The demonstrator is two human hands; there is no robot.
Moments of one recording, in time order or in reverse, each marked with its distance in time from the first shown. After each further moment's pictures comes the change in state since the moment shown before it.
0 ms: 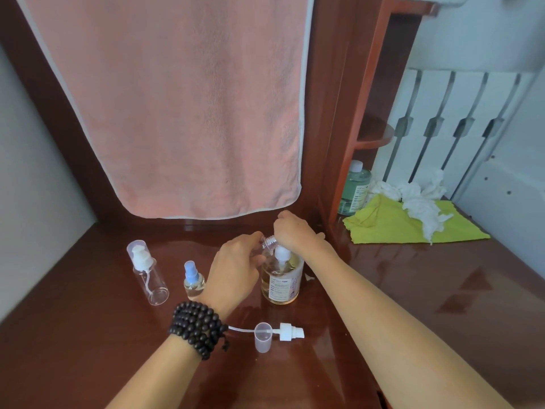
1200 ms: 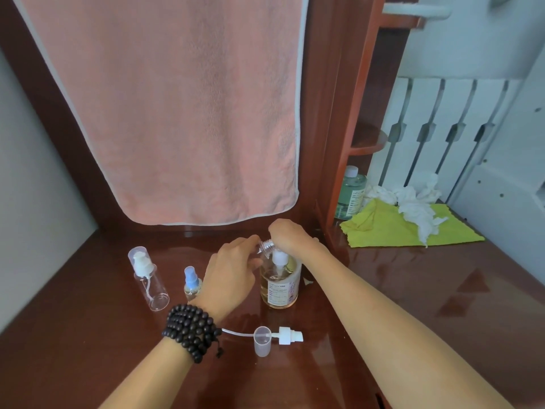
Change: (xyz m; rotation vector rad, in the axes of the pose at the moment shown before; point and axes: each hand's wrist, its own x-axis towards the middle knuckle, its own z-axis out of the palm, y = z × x) left_hand 0.000 -0.001 -0.007 0.072 -0.015 0.057; right_hand 0.013 -0.004 0.005 -0.084 -0.062 -0.030
